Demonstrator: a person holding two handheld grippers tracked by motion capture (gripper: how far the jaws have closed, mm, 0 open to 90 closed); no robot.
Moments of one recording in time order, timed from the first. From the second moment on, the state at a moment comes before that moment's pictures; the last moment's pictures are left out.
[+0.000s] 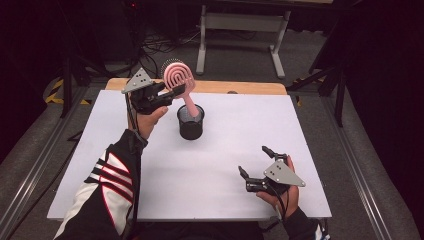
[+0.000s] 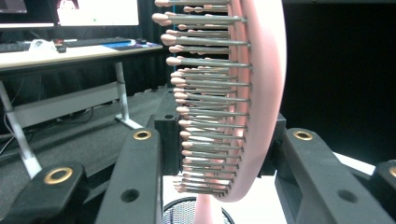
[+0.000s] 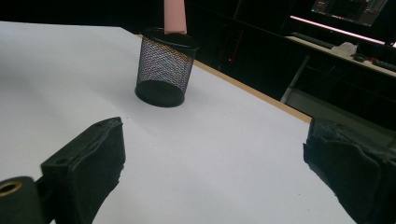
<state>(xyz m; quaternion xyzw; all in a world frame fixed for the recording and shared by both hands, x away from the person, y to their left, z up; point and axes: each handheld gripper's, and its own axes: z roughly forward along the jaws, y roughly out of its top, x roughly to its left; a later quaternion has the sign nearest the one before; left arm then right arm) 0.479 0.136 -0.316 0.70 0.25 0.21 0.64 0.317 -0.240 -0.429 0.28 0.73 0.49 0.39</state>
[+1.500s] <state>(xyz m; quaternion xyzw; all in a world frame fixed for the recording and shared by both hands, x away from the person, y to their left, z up) 0.501 0.114 -0.369 0.72 0.29 0.18 0.60 0.318 -0.236 -0.431 0.27 0.74 0.49 0.38</state>
